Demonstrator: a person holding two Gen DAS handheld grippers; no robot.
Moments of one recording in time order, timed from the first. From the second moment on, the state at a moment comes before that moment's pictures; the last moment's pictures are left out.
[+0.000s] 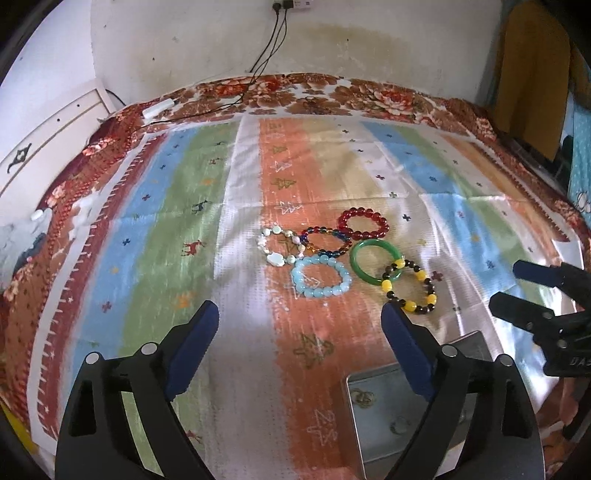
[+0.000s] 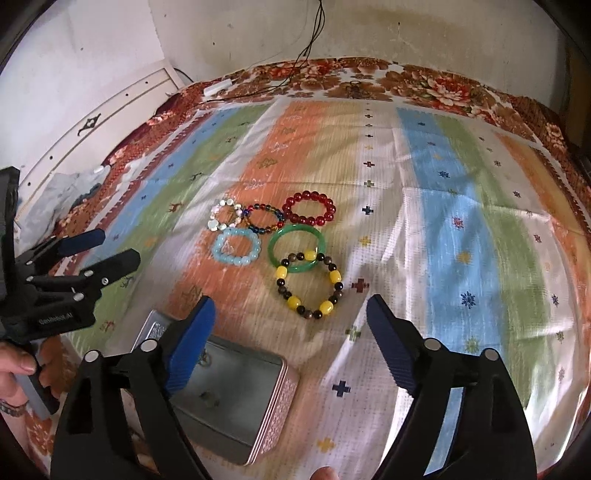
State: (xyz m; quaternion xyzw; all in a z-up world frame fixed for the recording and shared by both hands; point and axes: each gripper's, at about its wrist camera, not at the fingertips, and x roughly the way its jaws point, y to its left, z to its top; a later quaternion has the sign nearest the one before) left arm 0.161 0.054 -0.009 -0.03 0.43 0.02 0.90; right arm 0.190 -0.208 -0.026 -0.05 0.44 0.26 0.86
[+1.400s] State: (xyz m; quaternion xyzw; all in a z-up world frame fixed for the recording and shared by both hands) left arm 0.235 0.087 -0.042 -0.06 0.49 0.04 0.87; right arm 0.266 -0.201 -0.047 -0.03 0.48 0.22 0.85
